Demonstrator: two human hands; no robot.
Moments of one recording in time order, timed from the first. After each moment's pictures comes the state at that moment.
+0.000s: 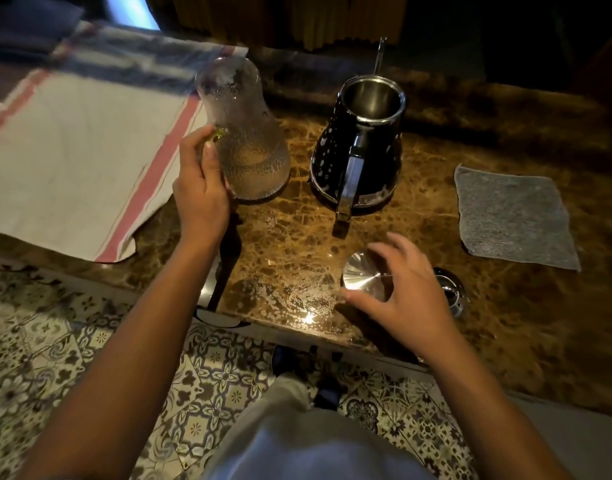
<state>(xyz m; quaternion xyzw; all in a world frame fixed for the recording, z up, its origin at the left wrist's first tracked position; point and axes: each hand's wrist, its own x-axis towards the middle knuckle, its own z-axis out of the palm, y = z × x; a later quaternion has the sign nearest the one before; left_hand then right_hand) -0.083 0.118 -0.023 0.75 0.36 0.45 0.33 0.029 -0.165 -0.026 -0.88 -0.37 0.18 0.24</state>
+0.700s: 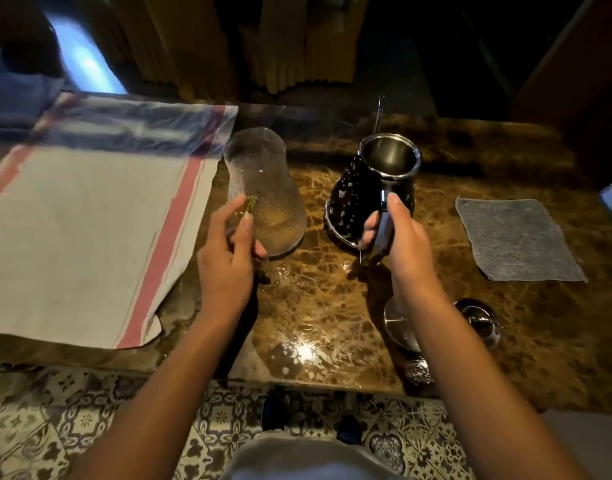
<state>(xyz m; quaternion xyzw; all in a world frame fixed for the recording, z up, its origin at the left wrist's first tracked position) -0.105 0.142 -0.020 0.75 0.30 0.36 0.46 0.044 -0.027 0.008 -0.68 -0.06 0.22 0.70</state>
